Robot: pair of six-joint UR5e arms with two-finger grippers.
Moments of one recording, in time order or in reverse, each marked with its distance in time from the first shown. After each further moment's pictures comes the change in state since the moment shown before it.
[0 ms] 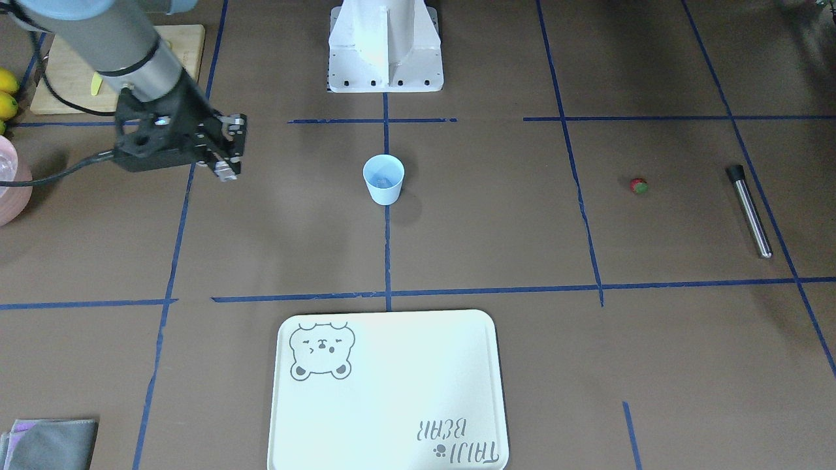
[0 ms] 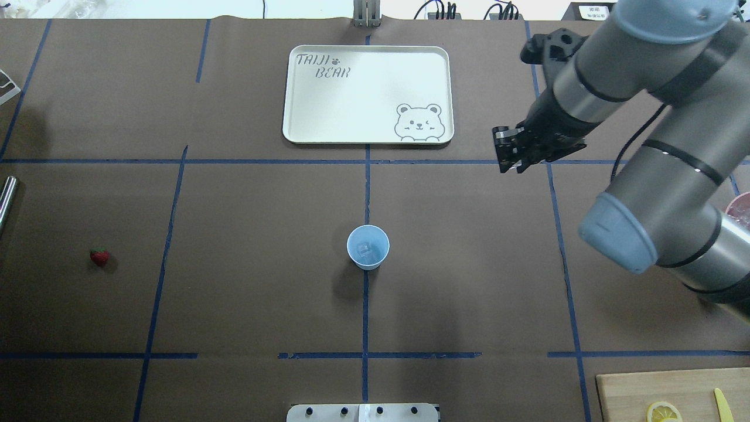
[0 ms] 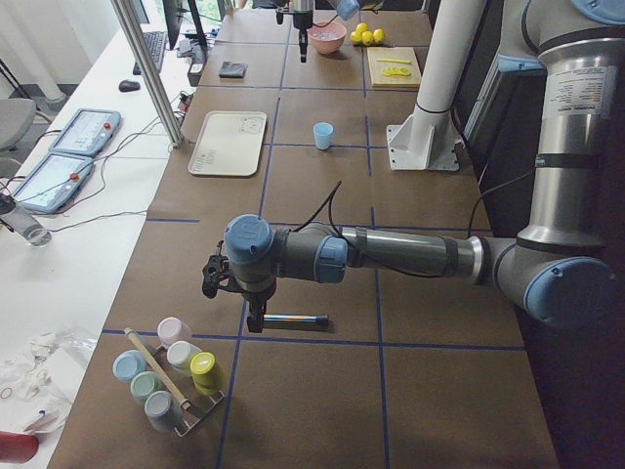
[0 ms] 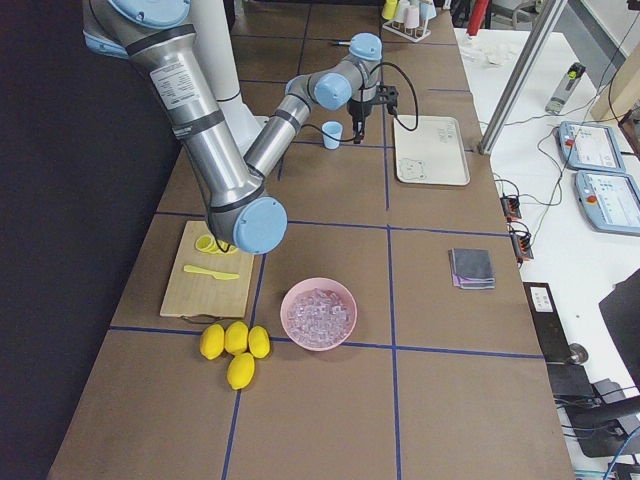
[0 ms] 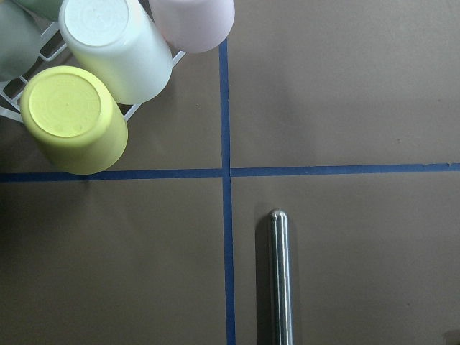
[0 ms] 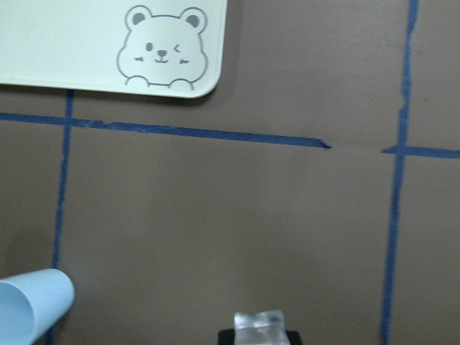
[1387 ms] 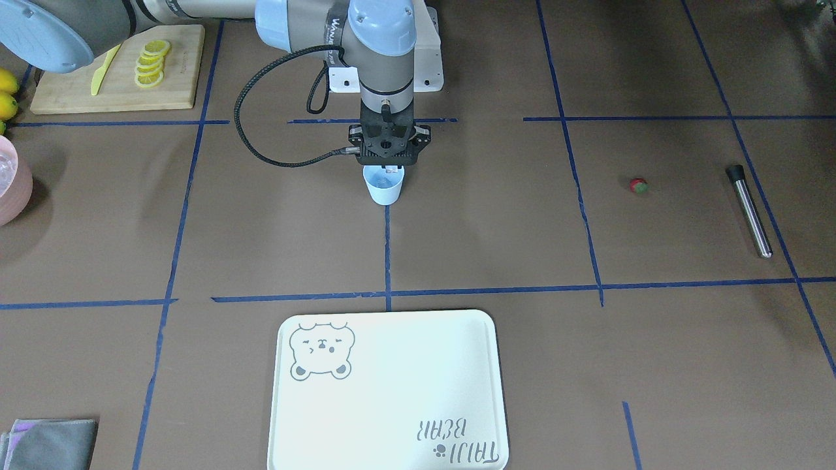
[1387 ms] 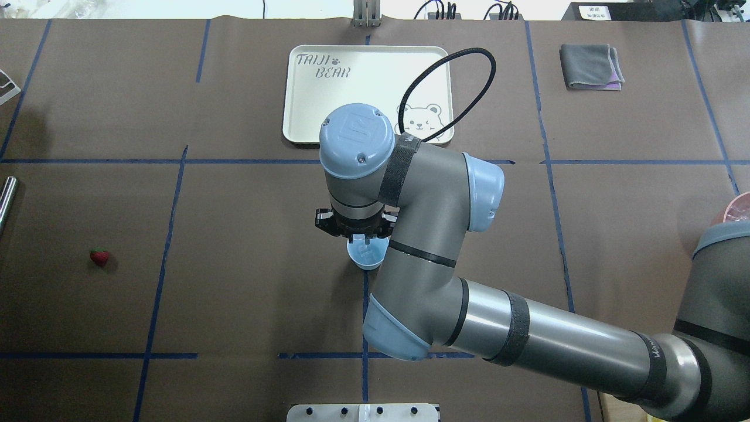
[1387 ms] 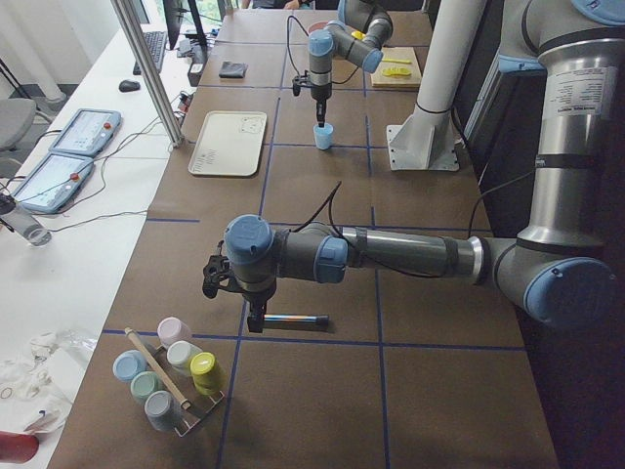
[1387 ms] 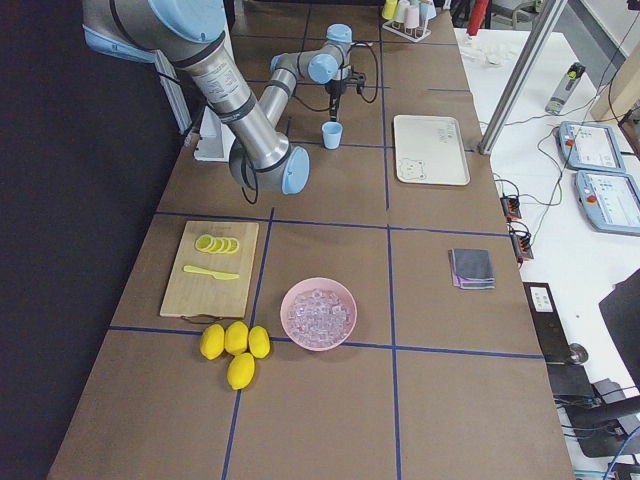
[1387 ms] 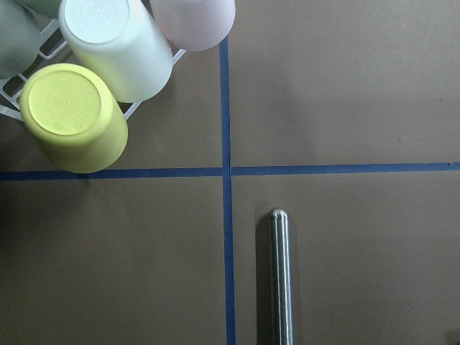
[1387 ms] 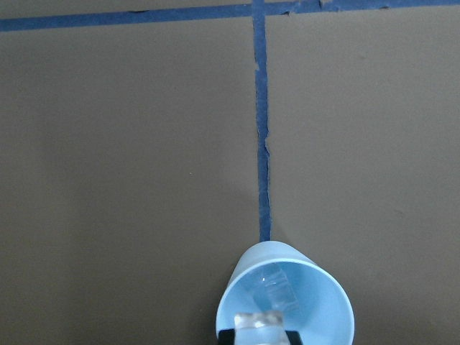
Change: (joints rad) left arm 0.001 0.000 -0.002 0.001 0.000 -0.001; right arm -0.326 0.329 -0.364 0.026 -0.232 0.291
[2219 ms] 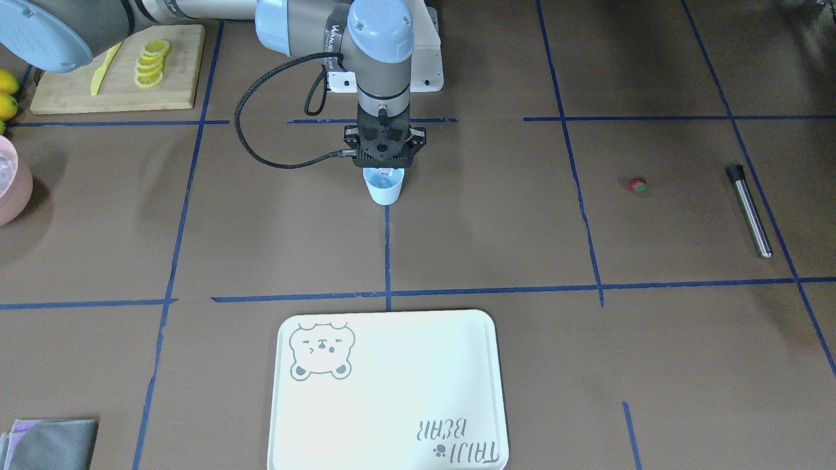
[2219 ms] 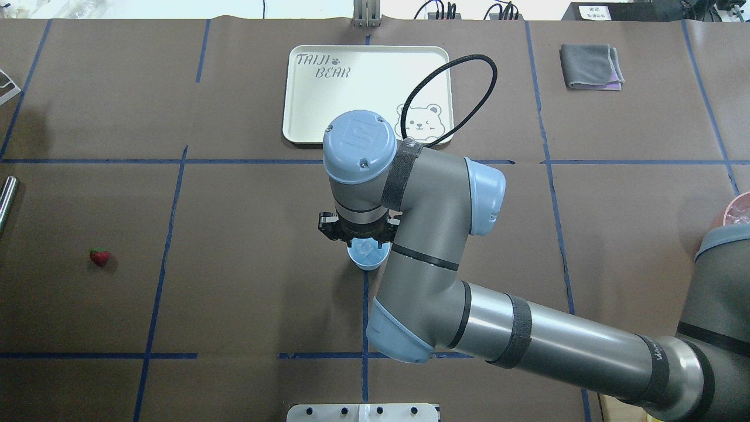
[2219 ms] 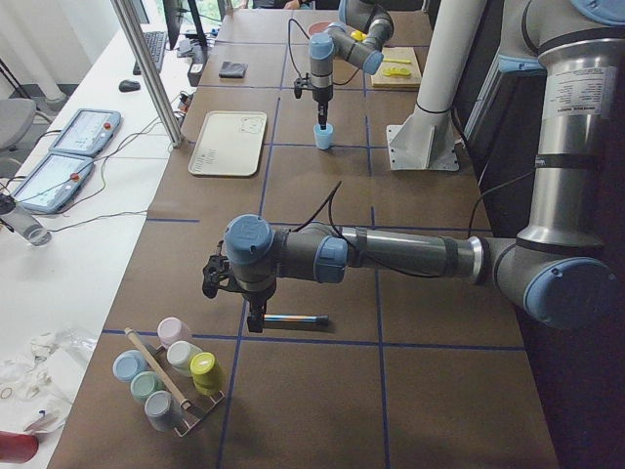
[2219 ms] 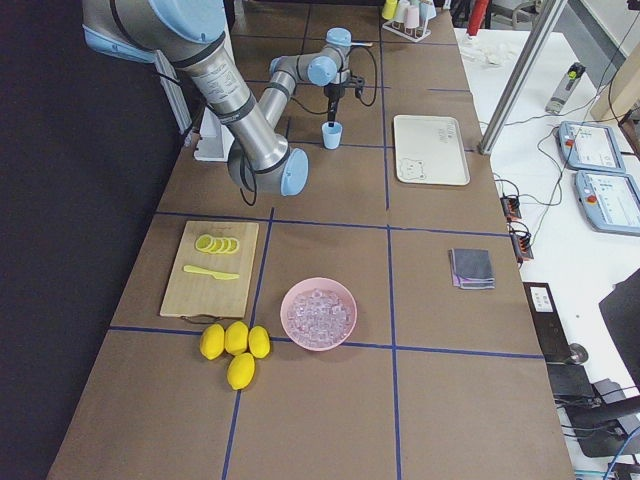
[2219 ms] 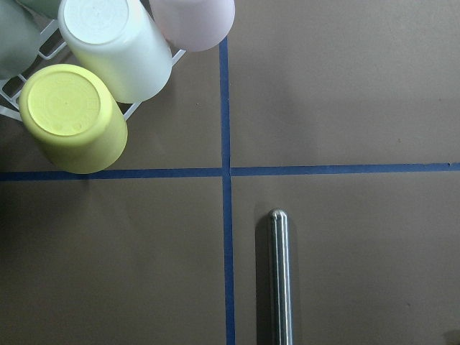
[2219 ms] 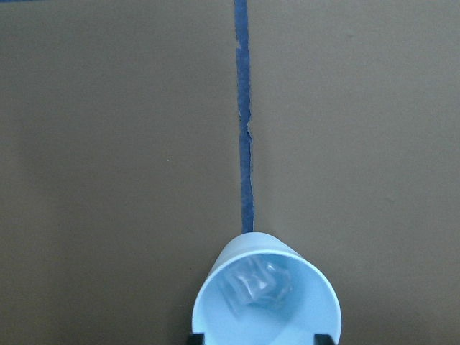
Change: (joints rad) left arm 0.000 0.000 0.000 0.000 0.000 -0.001; right arm -0.002 -0.011 0.005 -0.013 0.004 0.000
